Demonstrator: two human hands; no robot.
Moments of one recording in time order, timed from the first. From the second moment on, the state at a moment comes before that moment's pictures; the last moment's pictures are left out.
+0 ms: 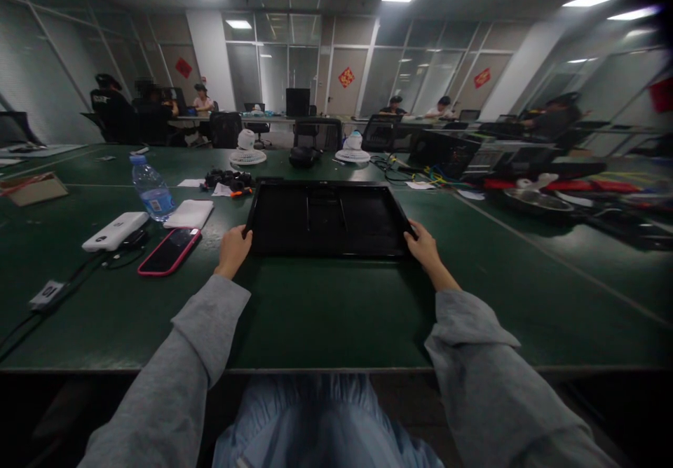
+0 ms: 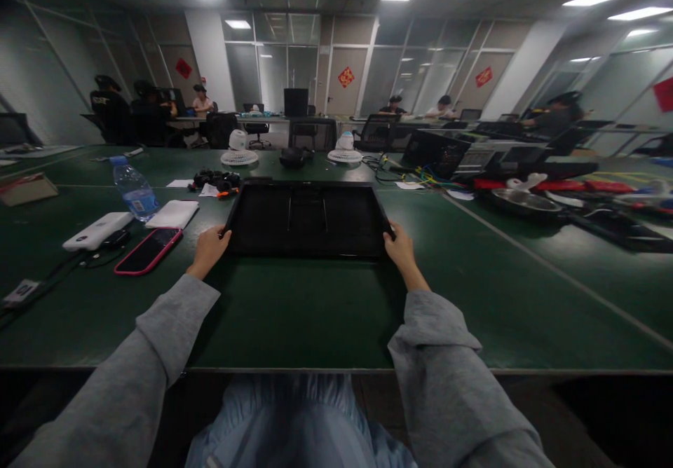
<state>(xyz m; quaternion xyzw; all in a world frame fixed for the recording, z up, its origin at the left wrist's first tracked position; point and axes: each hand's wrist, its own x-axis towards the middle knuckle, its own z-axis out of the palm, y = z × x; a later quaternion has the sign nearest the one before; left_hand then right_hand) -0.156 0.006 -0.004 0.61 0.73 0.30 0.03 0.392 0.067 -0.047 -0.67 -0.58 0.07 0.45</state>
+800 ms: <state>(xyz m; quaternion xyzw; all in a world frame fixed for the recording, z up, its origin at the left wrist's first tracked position) -0.127 -0.005 -0.008 0.65 0.68 0.34 -0.05 0.349 0.040 -0.020 -0.70 -0.57 -0.13 0.40</state>
